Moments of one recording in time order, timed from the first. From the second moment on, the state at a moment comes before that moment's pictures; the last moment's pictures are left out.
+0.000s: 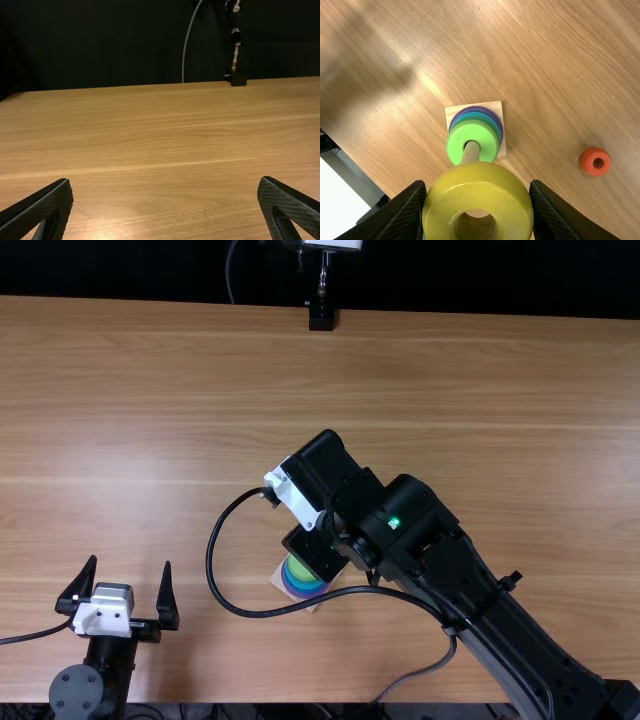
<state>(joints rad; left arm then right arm) -0.05 0.01 0.02 -0.08 0.01 0.00 0.75 1.72 1.83 -1.30 -0.04 -0.12</state>
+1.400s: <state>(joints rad) -0.05 0.01 0.02 -0.08 0.01 0.00 0.75 1.78 1.82 -1.30 -0.04 -0.12</state>
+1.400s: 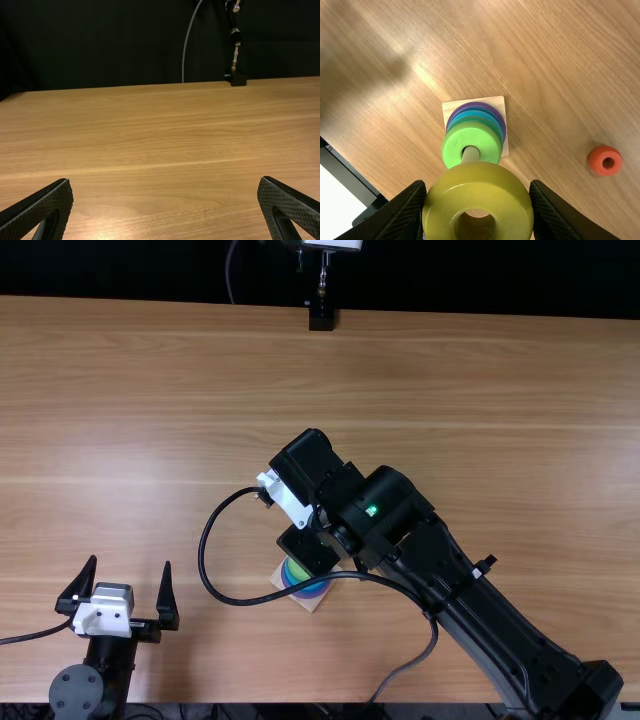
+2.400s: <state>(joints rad) -0.05 0.01 0.02 -0.08 0.01 0.00 0.78 1.78 1.77 -1.29 -0.04 -0.06</state>
